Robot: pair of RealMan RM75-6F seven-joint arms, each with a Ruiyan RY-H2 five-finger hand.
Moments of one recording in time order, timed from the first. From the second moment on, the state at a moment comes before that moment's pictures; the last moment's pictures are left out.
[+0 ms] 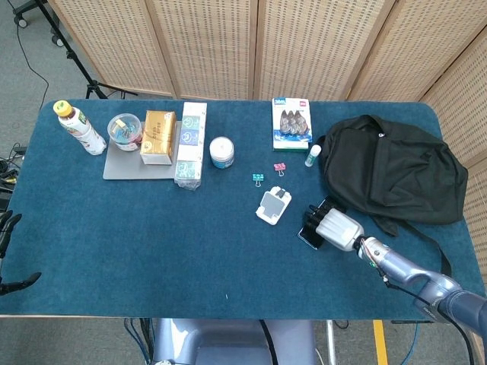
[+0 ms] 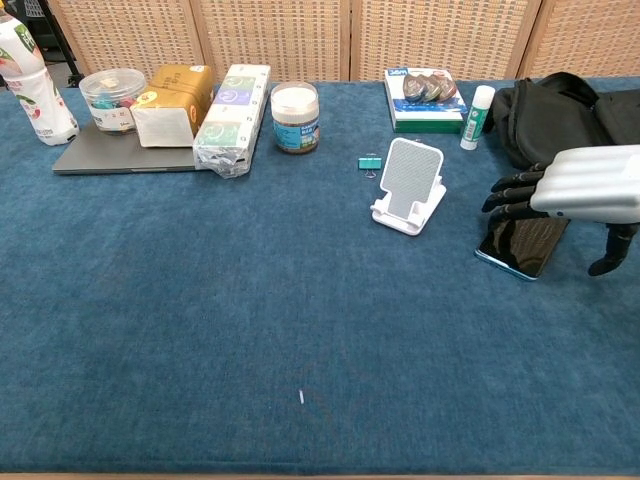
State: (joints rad) left arm -0.04 -0.99 -0.03 -1.75 1.46 1.47 -0.09; right arm 0.79 -1.40 -0.14 -1.07 -1.80 0.86 -0.01
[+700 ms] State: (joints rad) left arm -0.04 -0.99 -0.03 -1.75 1.45 1.47 -0.08; right arm 0.81 -1.48 -0.15 -0.95 -1.78 0.87 0.01
